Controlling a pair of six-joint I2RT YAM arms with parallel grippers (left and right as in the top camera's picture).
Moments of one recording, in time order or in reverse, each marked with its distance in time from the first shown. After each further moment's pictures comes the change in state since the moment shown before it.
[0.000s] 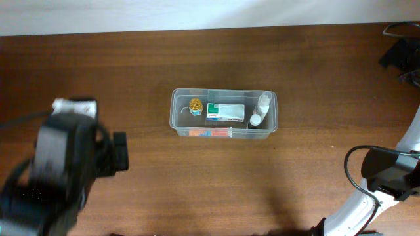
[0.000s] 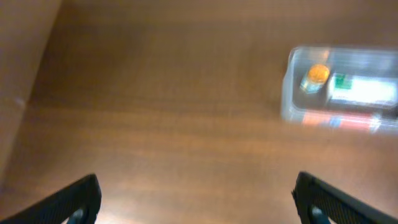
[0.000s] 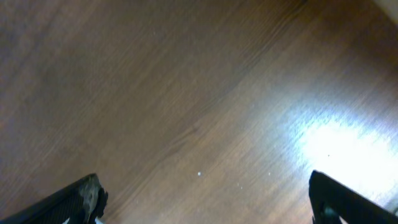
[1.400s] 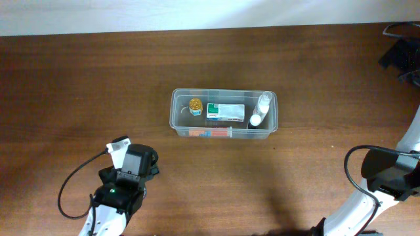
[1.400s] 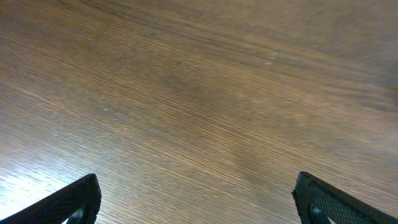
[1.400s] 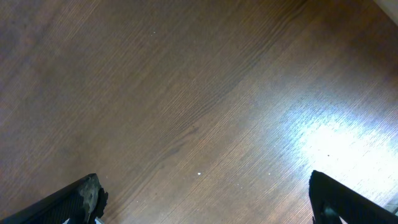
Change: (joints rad) left arm 0.000 -0.066 -1.216 0.996 -0.120 -0.317; right arm 0.000 0.000 0.000 0.000 0.000 0.000
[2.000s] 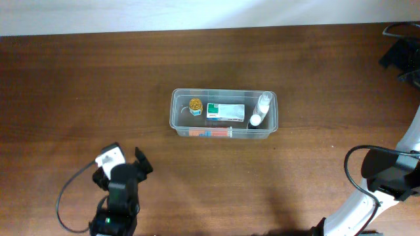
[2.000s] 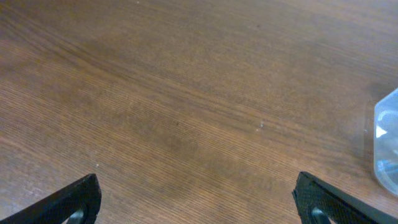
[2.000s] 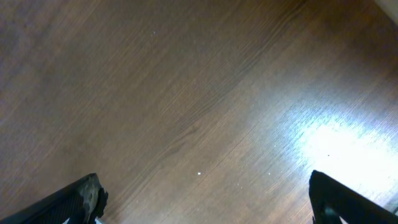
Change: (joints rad) left arm 0.120 -0.279 -0.334 0.507 0.051 0.148; right arm 0.000 0.000 0.000 0.000 0.000 0.000
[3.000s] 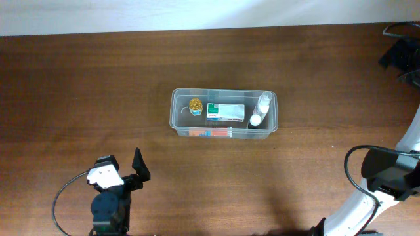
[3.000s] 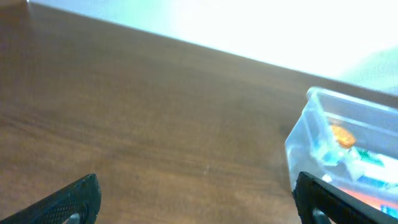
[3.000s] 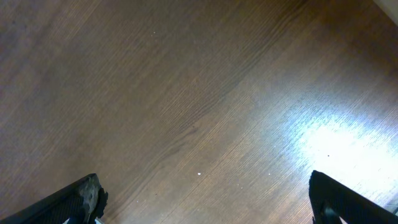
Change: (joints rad) left arm 0.145 -0.545 -0.122 -0.064 0.295 0.149; right arm 0.000 0.000 0.000 0.000 0.000 0.000
